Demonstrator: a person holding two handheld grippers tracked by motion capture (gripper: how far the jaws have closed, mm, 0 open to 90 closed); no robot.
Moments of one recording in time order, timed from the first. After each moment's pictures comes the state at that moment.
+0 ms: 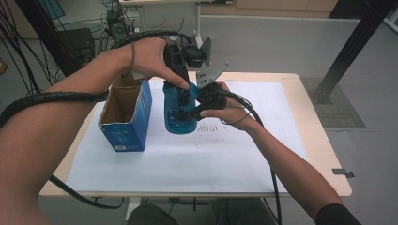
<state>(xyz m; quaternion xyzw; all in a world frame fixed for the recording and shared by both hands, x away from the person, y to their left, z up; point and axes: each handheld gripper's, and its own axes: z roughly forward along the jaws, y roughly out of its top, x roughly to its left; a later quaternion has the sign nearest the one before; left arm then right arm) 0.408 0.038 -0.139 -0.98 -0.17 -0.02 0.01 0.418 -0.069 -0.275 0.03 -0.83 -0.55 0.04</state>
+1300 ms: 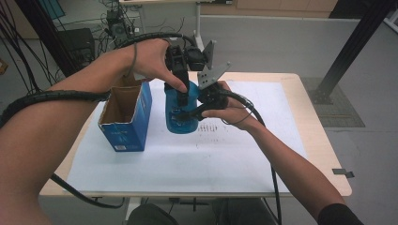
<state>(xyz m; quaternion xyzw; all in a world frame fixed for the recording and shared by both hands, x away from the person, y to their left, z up) 0.404 0.033 -0.141 -0.99 -0.14 -0.02 0.02 0.418 -0.073 -0.275 0.04 -0.83 -0.56 0.03</state>
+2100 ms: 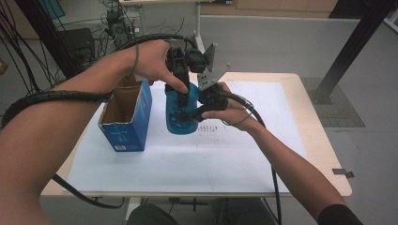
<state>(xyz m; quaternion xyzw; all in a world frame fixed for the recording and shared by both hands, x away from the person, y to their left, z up) 0.403 0.031 -0.145 -0.99 -0.14 -0.02 0.03 0.417 -0.073 -0.278 0.04 -0.83 -0.55 0.03</state>
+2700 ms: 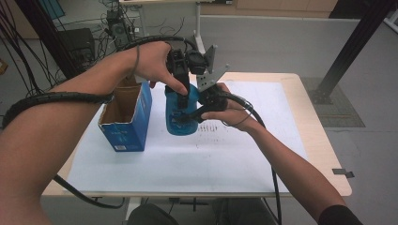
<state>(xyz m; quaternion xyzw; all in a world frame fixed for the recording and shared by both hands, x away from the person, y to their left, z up) 0.401 0.031 -0.148 -0.99 -0.14 -0.02 0.03 0.416 -0.071 -0.280 0.04 -0.84 -0.55 0.04</state>
